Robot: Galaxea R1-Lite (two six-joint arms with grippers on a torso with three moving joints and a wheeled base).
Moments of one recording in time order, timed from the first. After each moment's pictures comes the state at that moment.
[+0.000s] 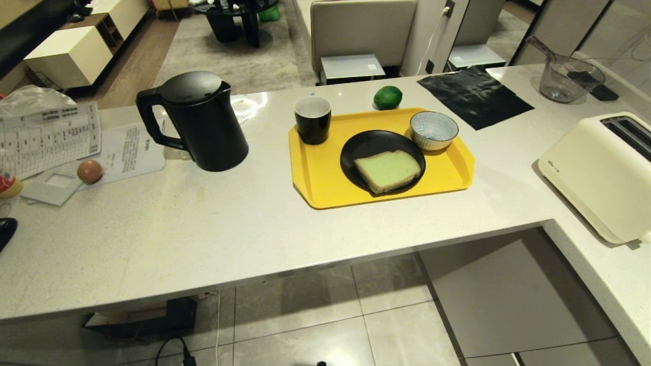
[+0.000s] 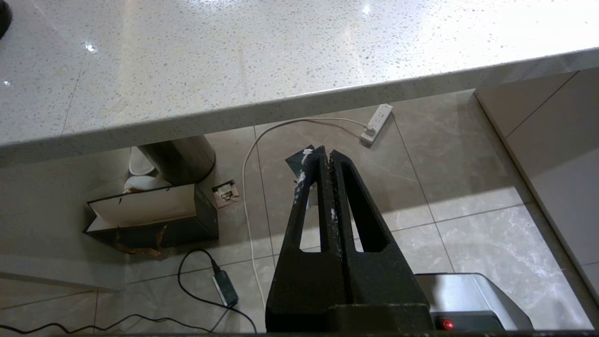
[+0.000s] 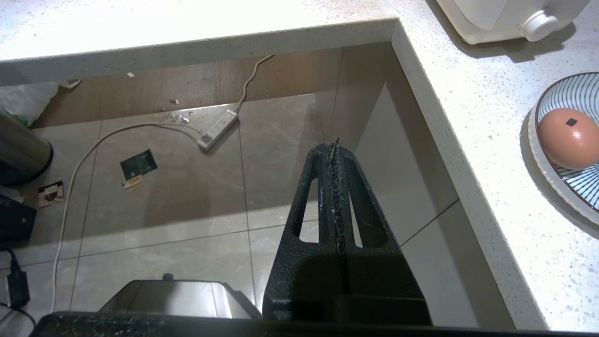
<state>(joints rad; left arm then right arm) 0.00 0.00 0.00 -0.01 0.00 0.00 0.00 0.00 0.00 -0.03 -0.03 0.04</state>
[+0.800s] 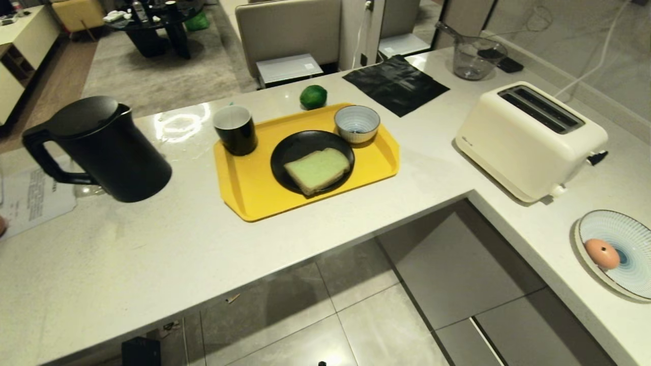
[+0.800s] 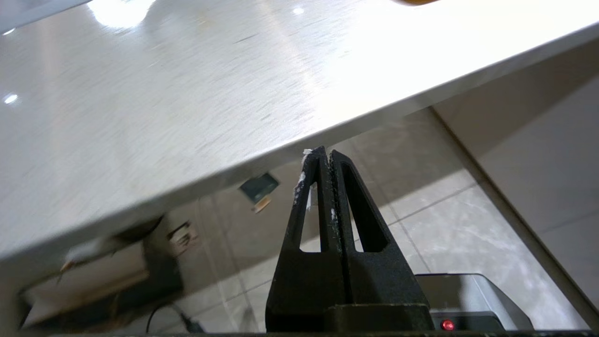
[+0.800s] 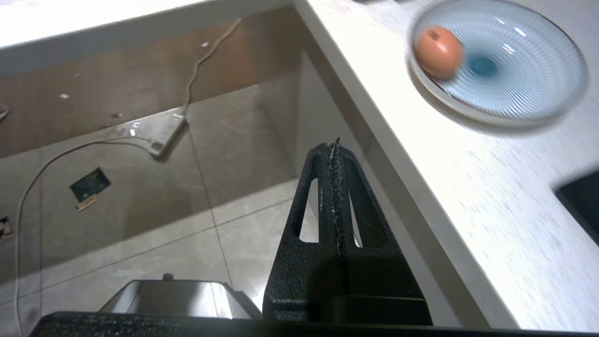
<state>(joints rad) 0.00 0.00 0.00 -0.01 0.00 0.00 0.00 0.00 0.00 -0.03 -0.03 0.04</state>
